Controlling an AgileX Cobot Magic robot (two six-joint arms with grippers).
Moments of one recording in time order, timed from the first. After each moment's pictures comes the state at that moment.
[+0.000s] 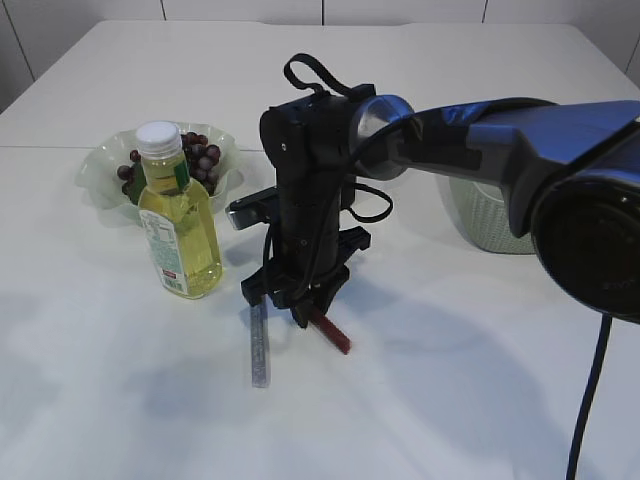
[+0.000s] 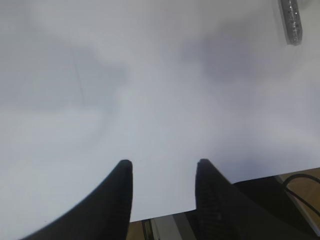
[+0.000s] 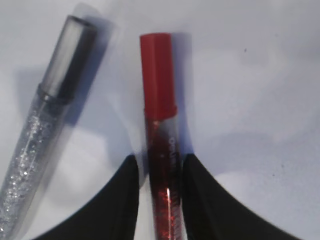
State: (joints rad) left arm -0.23 1.18 -0.80 -0.13 0.98 -0.10; right arm 0.62 2.43 -2.02 0.04 1.22 0.00
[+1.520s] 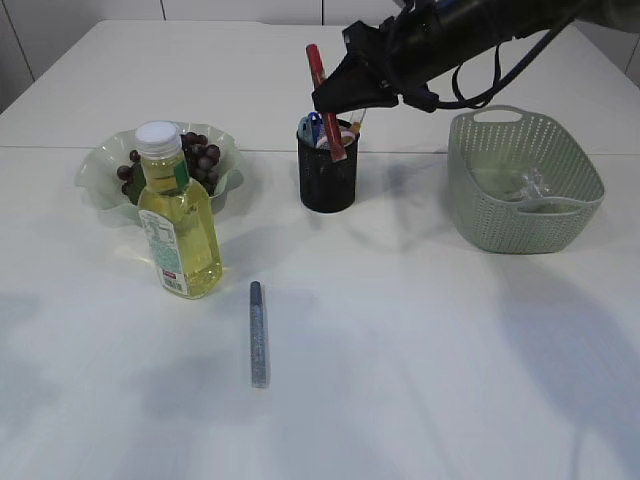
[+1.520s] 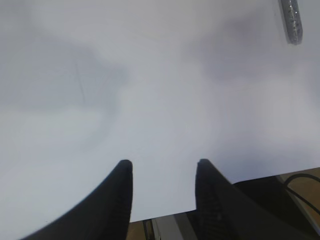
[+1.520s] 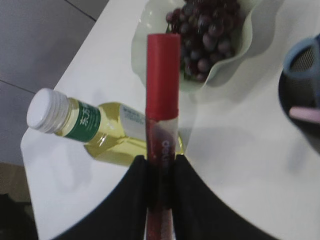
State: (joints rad) left arm -0.23 1.18 -0.80 -0.12 0.98 -0.09; right arm 0.19 2.22 -2.02 0.99 1.15 -0.68
